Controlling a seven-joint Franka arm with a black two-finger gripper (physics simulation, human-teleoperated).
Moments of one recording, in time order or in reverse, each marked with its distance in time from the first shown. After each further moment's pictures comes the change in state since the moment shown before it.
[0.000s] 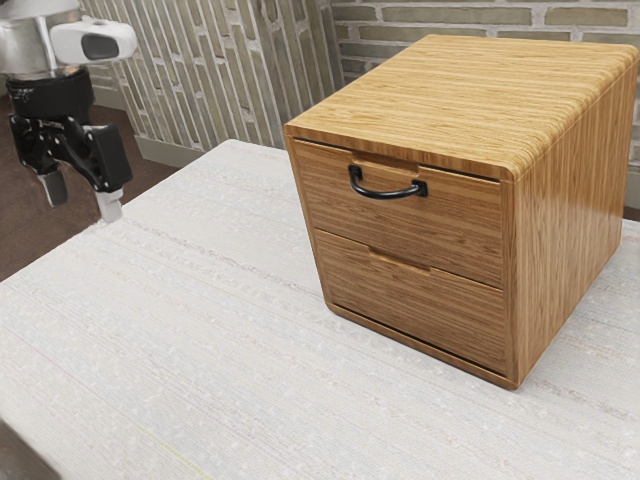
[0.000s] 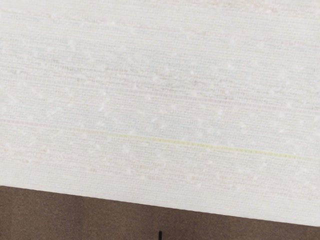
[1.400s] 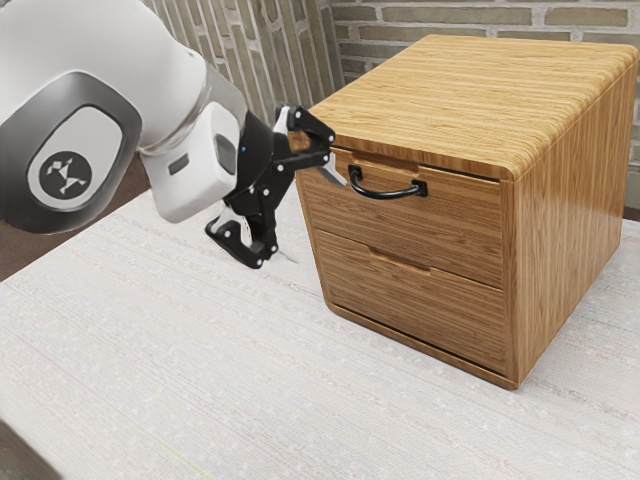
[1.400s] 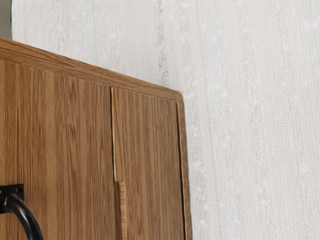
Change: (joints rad) arm -0.147 -0.281 -0.197 -0.657 -0.160 1.061 1.433
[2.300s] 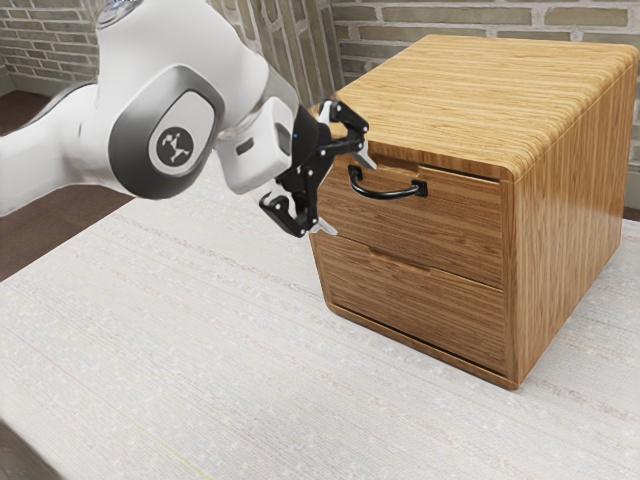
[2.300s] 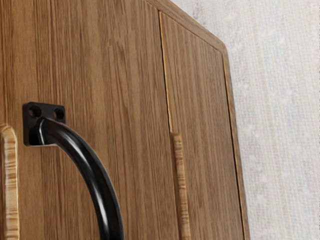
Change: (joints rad) arm 0.006 0.267 0.084 0.163 -0.035 0.085 0.151
